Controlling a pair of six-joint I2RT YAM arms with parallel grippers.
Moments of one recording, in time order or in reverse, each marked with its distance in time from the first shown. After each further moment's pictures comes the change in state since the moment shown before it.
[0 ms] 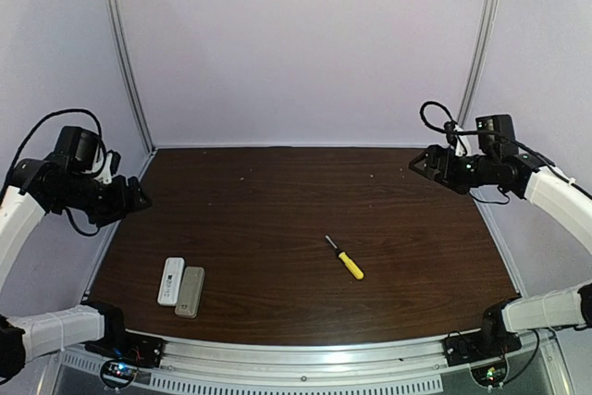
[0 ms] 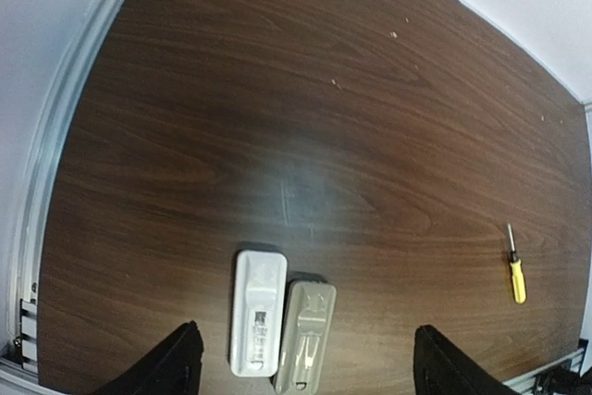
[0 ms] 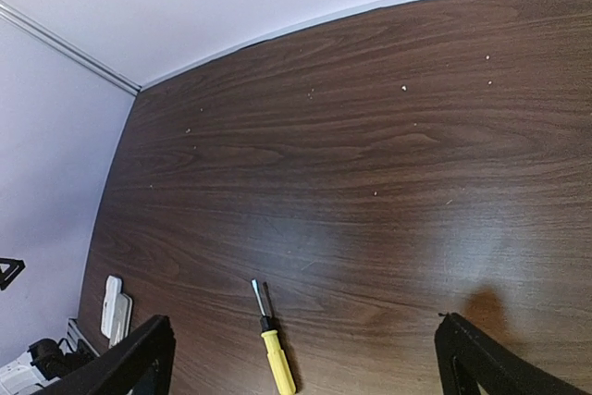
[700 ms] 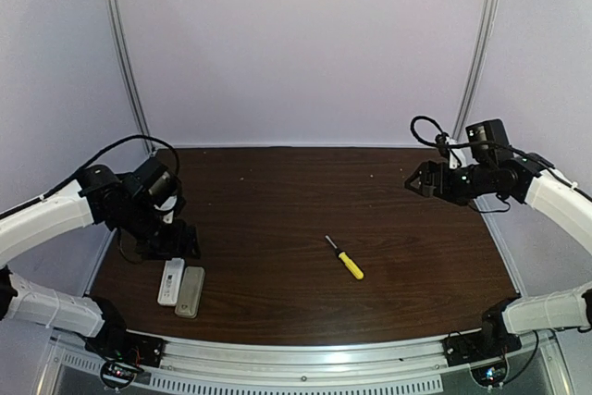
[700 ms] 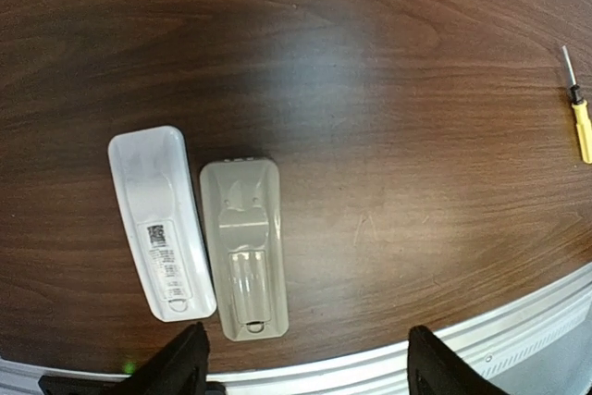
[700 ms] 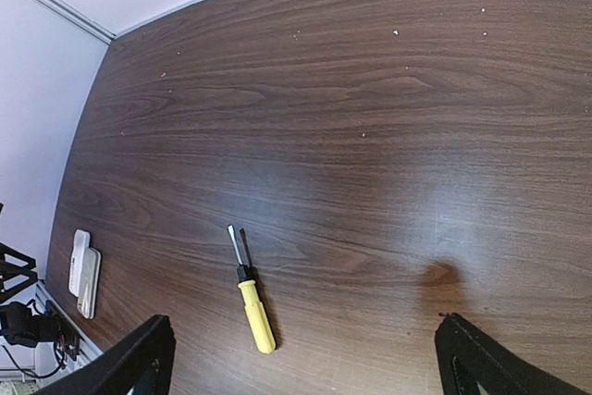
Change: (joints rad) left arm -0.541 0.194 -0.136 0.019 -0.087 -0.224; right arm 0.120 -0.022 0.002 -0.158 0.101 -0.049
